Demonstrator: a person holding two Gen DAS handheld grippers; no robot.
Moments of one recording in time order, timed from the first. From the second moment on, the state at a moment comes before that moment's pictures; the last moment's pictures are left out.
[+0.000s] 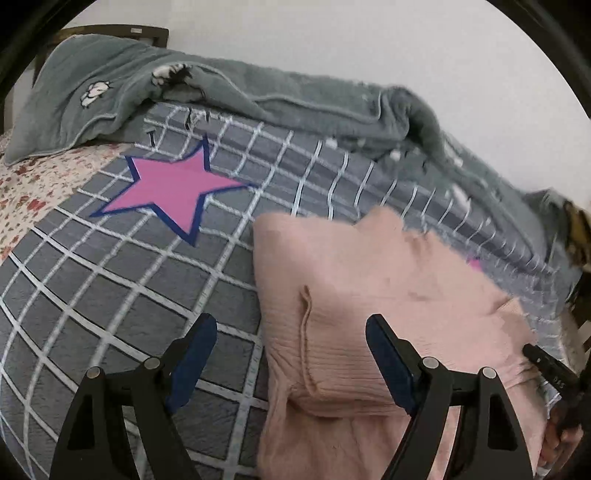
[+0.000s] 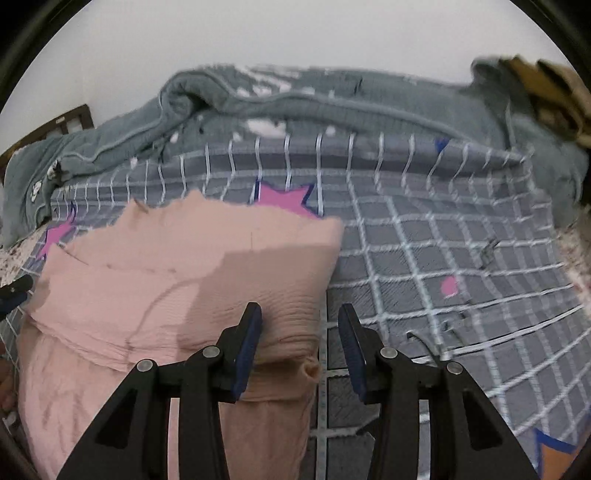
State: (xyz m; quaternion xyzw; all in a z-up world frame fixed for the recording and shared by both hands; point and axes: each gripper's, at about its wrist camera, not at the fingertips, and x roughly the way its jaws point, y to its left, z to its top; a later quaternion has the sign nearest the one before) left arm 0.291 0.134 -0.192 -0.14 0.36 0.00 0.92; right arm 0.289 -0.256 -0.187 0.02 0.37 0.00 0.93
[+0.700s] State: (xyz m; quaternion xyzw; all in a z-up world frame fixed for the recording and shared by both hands) left arm 0.285 0.117 -0.202 -0.08 0.36 0.01 0.93; right arm 0.279 -0.260 -0.191 0.02 0.36 -0.03 0.93
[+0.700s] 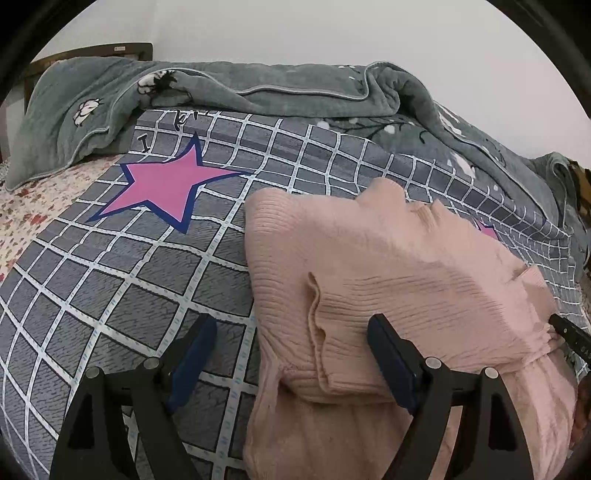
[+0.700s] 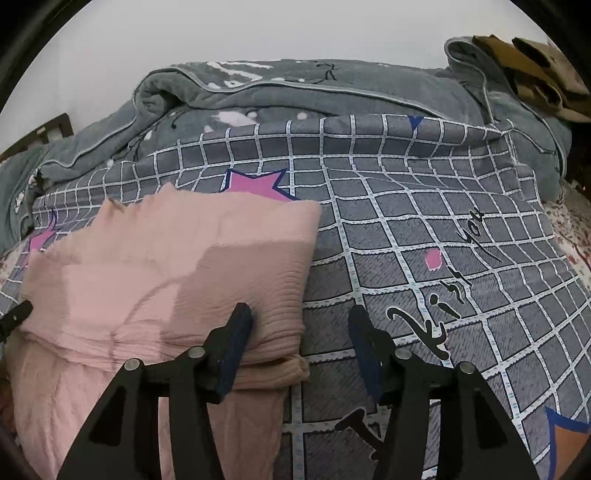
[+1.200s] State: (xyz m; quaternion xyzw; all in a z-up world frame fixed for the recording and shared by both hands) left arm 0.285 0.117 -0.202 -0.08 0.36 0.02 0.93; right arm 0.276 -0.266 -0.192 0.05 0.36 -0.03 0.93
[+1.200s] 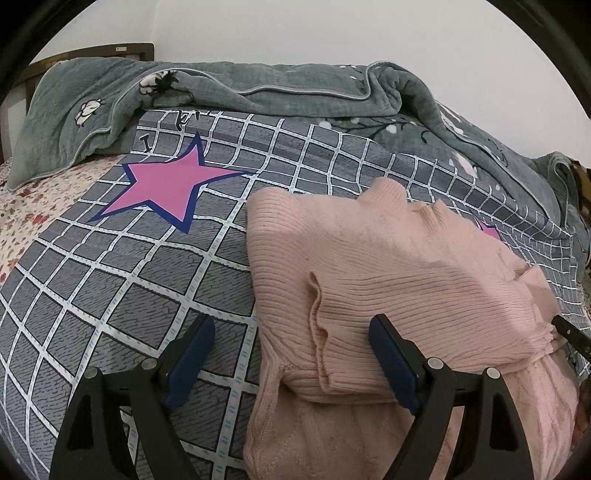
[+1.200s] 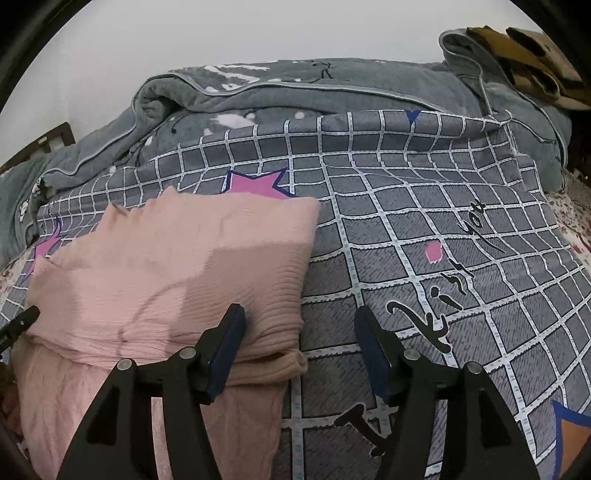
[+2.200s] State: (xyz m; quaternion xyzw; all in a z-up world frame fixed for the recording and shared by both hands) left arm 0.285 0.117 -0.202 -0.08 0.36 0.02 0.93; right arm 0.276 -0.264 -0.193 0.05 0.36 -0.03 0.93
